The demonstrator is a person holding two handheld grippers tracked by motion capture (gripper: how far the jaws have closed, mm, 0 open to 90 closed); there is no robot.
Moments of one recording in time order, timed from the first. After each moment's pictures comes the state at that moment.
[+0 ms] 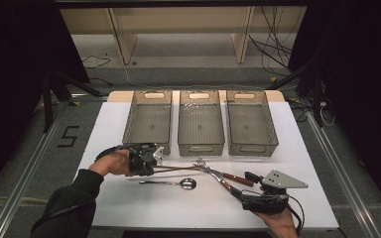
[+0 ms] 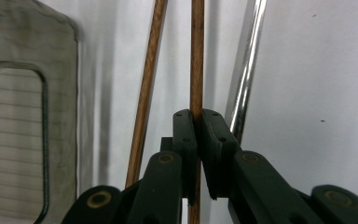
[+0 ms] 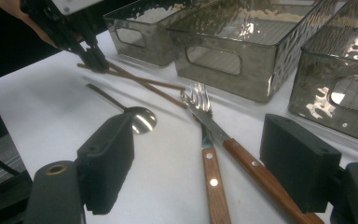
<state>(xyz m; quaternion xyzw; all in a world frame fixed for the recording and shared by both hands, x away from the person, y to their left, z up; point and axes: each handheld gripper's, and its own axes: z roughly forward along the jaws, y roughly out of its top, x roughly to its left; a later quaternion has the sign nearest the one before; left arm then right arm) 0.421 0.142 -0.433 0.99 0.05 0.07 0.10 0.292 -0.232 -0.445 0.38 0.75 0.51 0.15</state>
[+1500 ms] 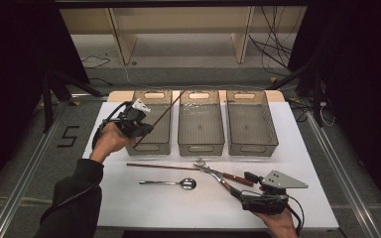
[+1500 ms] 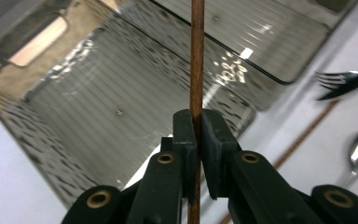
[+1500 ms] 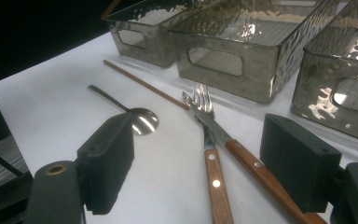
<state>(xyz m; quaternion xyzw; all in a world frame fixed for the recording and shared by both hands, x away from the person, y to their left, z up) 0.474 0.168 -0.361 0.88 0.34 0.18 0.29 0.291 -0.232 -0.445 0.38 0.75 0.52 0.15</state>
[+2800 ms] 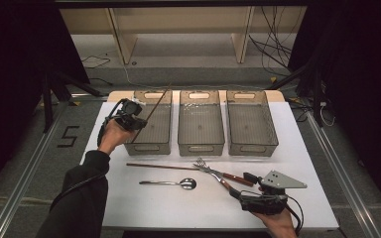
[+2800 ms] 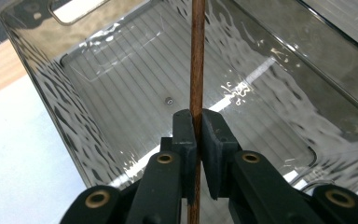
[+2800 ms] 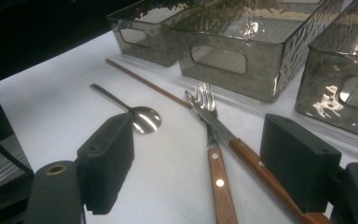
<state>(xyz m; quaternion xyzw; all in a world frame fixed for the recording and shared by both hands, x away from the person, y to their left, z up) 0.517 0.185 -0.400 0.85 0.43 0.18 0.26 0.291 -0.230 -0.446 0.38 0.75 0.52 0.15</state>
